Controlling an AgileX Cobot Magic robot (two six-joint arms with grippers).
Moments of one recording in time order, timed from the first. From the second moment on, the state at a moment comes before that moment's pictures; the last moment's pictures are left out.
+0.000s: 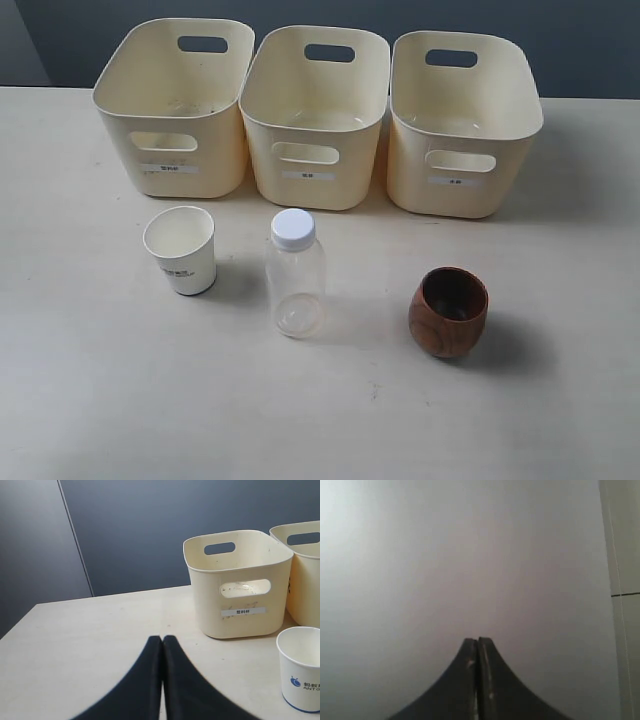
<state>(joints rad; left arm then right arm) 0.01 0.00 0.00 0.00 0.14 0.12 -0.04 0.36 -0.70 0.20 0.14 -0.07</state>
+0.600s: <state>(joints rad) 0.01 0.00 0.00 0.00 0.14 0.12 0.41 1.11 -1.02 0.85 0.60 -1.09</state>
